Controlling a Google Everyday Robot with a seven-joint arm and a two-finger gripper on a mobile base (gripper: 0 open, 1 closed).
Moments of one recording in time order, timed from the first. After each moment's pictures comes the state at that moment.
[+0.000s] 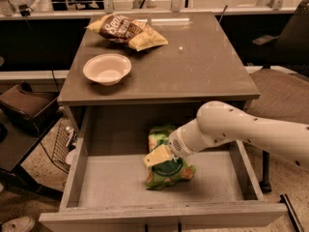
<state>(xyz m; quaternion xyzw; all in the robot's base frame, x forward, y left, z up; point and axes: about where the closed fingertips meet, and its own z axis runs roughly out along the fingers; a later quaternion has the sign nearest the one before) 0.498 -0.028 0.638 -0.29 0.90 0.25 0.18</state>
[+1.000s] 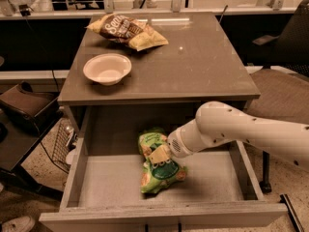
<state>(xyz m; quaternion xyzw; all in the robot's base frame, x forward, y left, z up) 0.497 -0.025 0.637 -0.30 0.90 0.25 0.18</state>
